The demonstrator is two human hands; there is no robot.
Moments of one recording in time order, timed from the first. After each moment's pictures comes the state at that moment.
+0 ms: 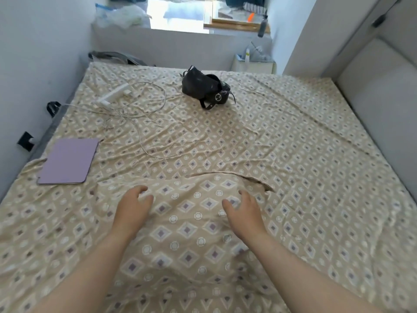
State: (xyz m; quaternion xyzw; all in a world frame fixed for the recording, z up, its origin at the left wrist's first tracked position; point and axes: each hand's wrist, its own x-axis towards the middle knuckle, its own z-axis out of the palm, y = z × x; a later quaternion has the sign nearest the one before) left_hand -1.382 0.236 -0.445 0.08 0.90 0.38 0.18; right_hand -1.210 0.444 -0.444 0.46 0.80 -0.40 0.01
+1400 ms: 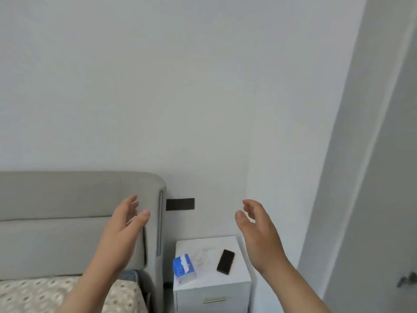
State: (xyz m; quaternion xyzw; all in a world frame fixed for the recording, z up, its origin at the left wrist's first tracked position) left_hand -0.686 0.519 -0.066 0.70 0.30 0.44 0.48; right_hand -0.487 0.355 -0.077 0.73 0.35 -0.08 -0.58
